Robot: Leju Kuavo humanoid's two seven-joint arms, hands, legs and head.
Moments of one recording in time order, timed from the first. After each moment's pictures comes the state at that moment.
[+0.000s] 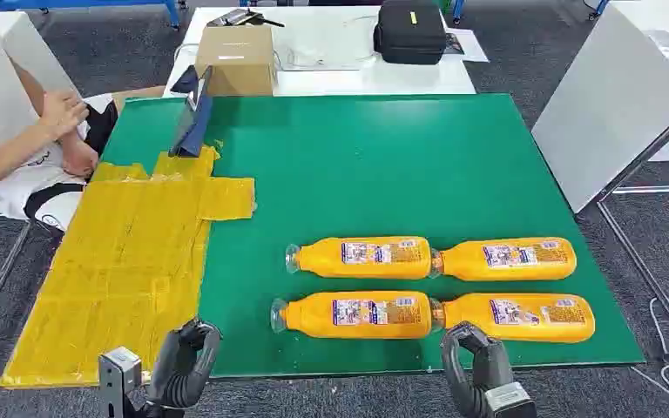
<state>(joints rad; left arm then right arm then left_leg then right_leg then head) 0.33 -0.18 -0.07 -1.62 -0.02 -0.16 -0.42 0.39 0.20 -0.05 -1.78 0.28 0.10 -0.48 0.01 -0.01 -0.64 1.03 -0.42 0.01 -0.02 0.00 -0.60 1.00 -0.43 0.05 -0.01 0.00</state>
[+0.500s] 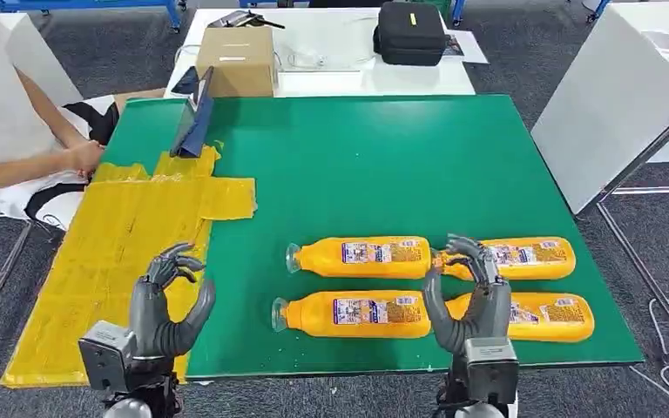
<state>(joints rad) 0.18 -0.06 -0.28 -1.76 -0.17 0.34 -0.46 0.14 0.08 0.29 -1.81 0.33 -0.43 -0.39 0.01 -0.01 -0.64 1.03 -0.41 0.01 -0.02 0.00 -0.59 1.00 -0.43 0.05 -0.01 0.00</state>
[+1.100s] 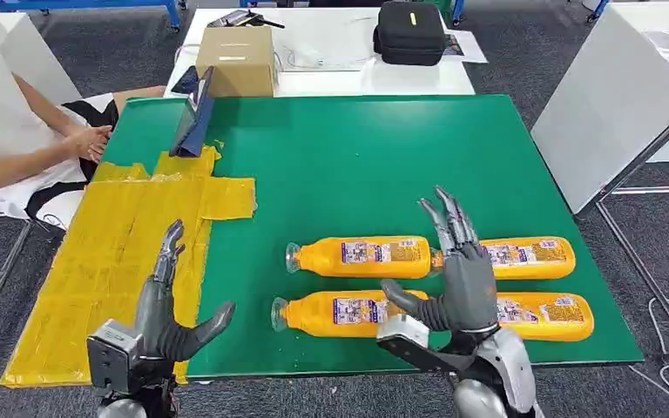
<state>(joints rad) 0.17 -0.03 -0.29 -1.79 -0.19 0.25 -0.41 -0.03 -0.09 0.38 -1.79 0.93 -0.35 -0.10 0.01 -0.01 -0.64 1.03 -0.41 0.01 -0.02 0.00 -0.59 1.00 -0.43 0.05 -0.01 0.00</state>
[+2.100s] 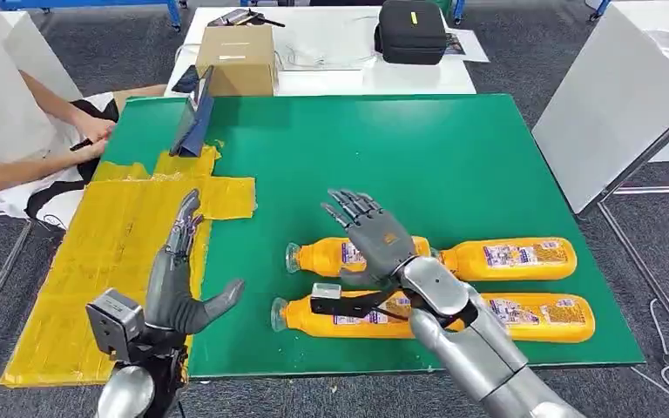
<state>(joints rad) 0.04 -0.07 -0.30 -1.74 -0.13 0.14 -0.41 -0.47 -0.07 0.70 -1.22 1.06 -0.13 -0.07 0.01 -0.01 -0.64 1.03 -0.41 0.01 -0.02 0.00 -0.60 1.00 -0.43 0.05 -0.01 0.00</state>
